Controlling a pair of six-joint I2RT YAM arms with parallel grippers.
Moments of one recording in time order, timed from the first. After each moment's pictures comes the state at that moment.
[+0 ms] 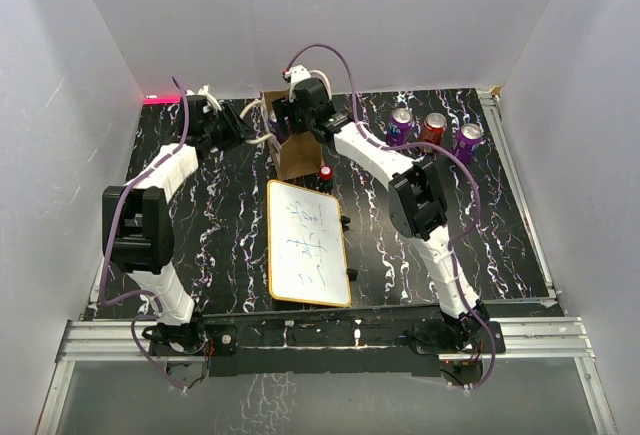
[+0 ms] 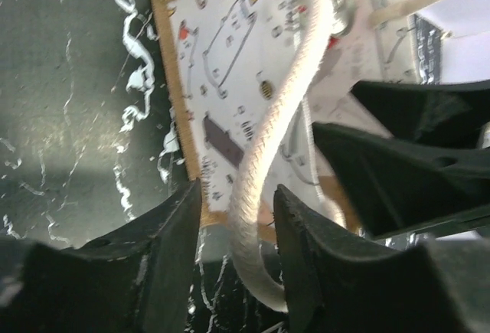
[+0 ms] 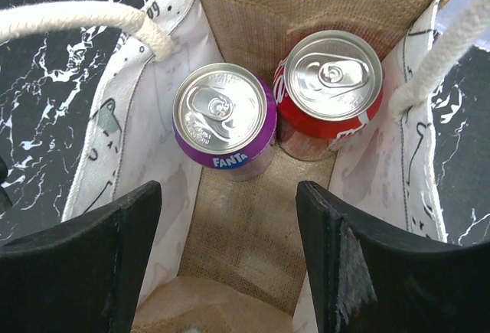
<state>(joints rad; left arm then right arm) -0.08 1.78 1.31 -0.09 0.34 -0.60 0.60 2.38 2.18 -0.27 0.03 0.13</state>
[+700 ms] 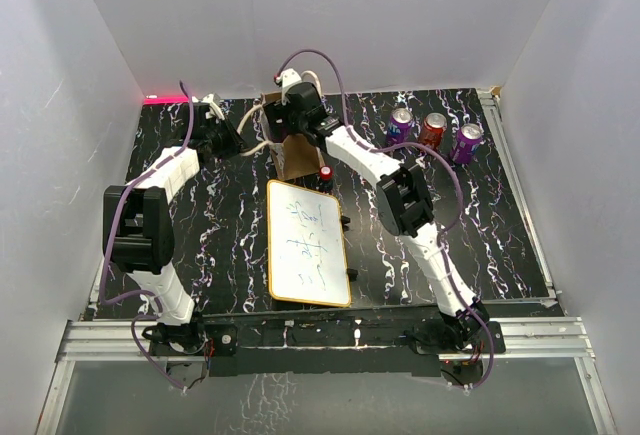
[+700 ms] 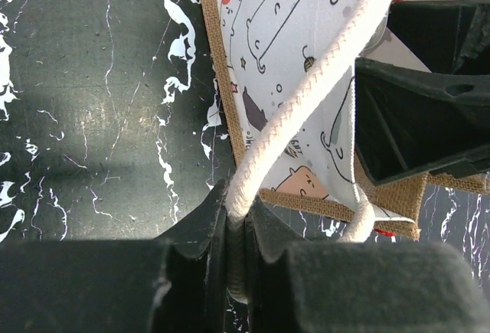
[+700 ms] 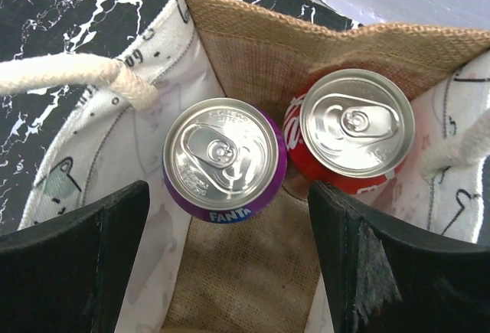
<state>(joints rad) -0.08 1.78 1.26 -0.16 0.30 -0.48 0.61 2.53 2.34 -0.24 0.03 0.05</state>
